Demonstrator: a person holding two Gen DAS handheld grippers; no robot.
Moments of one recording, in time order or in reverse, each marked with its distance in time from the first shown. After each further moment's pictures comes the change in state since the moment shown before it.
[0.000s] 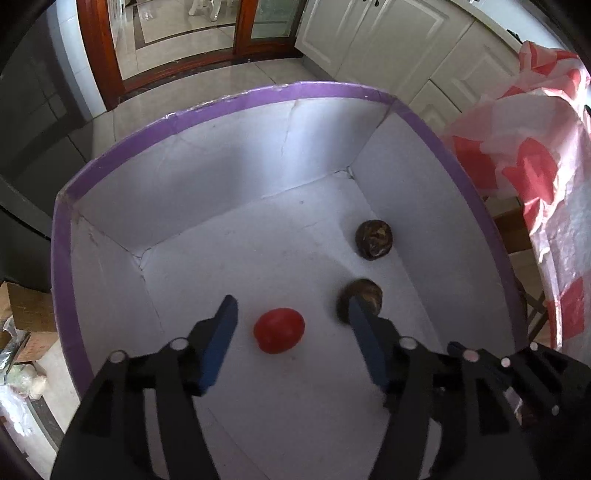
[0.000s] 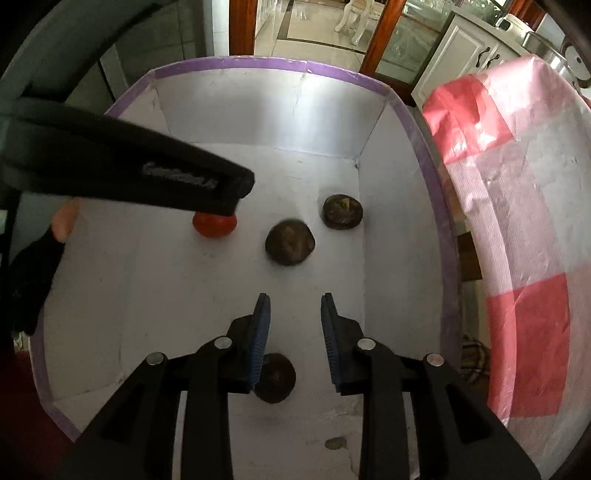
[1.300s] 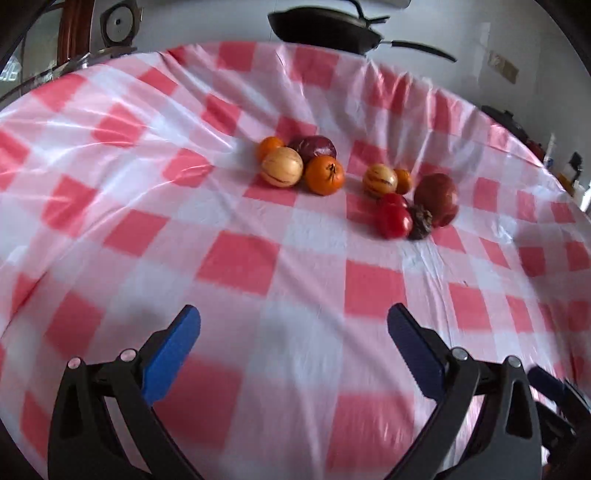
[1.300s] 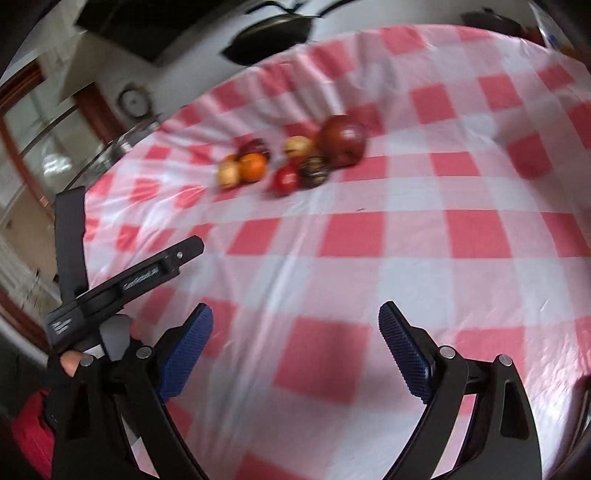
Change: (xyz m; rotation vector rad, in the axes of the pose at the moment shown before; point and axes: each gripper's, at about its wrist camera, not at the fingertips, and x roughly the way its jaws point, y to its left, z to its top) left arm -0.039 -0.580 -0.012 0.767 -0.286 -0.351; right arm -0.248 -0.352 -0.374 1.366 -0.507 -0.288
